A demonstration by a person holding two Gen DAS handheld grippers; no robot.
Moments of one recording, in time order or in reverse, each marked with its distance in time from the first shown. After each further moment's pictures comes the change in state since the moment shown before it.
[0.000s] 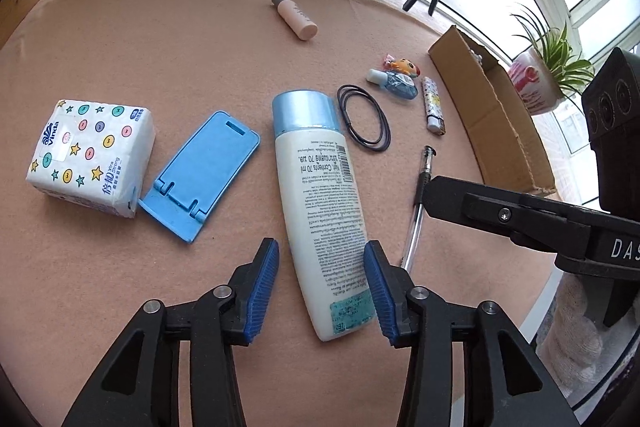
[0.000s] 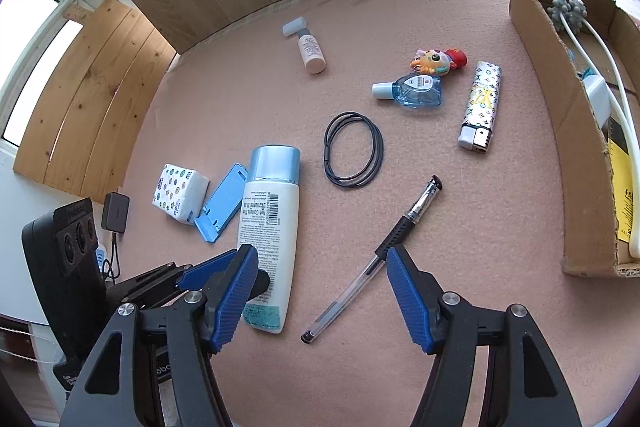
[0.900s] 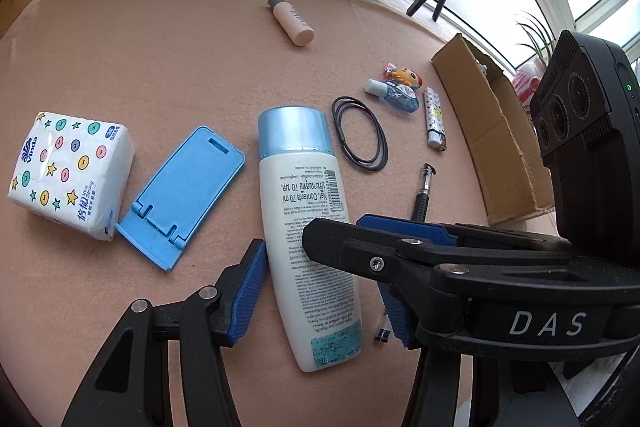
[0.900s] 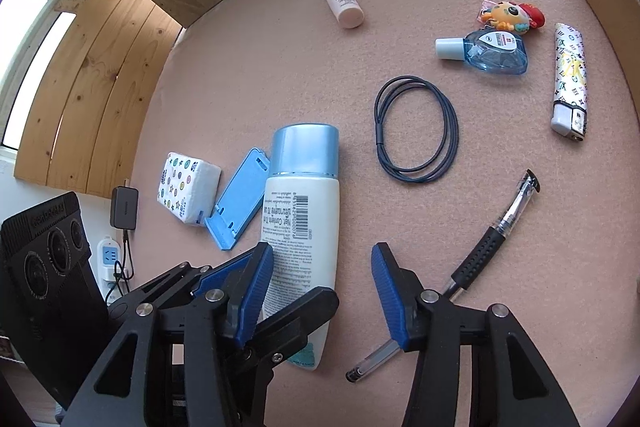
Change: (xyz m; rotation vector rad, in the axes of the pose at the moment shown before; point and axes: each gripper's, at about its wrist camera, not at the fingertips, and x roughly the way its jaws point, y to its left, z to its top) left arm 0.009 0.000 0.013 -0.038 -0.003 -0.029; right arm 0.050 0.014 0.012 0.028 0.110 0.110
